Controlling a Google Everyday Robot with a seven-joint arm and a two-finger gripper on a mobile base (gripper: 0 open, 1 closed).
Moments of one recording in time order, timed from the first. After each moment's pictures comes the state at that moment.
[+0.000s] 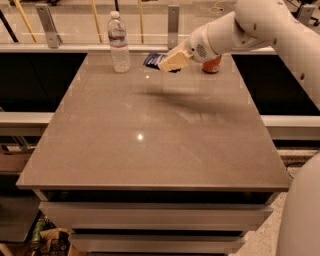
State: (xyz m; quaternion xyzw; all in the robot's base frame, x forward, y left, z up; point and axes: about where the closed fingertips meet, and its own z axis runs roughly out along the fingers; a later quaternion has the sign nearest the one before) arm 0.726 -0.045 0.920 -0.48 0.74 0.21 0.43
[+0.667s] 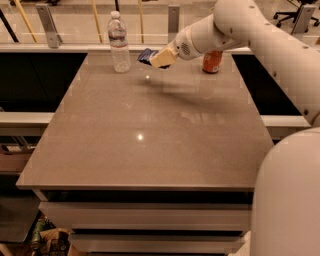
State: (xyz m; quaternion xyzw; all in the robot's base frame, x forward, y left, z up) arm 0.771 -0.020 0.908 -0.44 0.76 0.18 0.44
